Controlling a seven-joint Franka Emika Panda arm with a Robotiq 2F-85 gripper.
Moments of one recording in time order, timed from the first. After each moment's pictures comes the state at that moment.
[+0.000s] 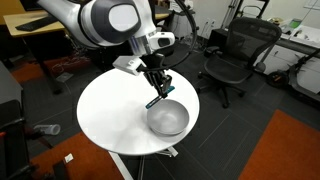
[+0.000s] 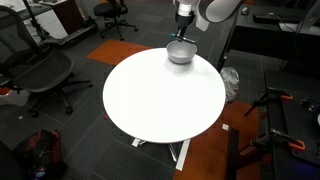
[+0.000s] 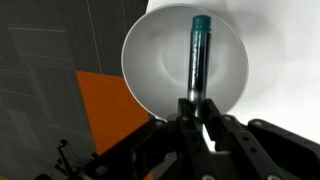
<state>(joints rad) -0.06 0.46 -0.21 -1.97 -0.48 2.63 0.16</state>
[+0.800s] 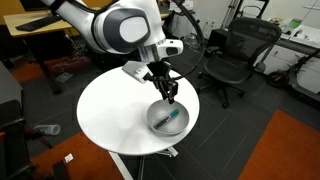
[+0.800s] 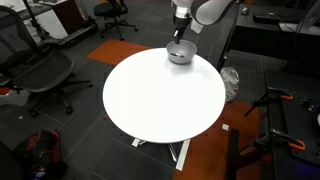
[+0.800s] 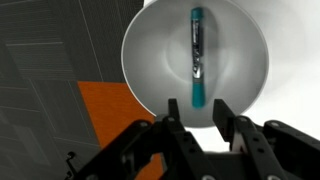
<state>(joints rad) -0.06 0.54 -0.24 -1.89 -0.39 2.64 0.16</state>
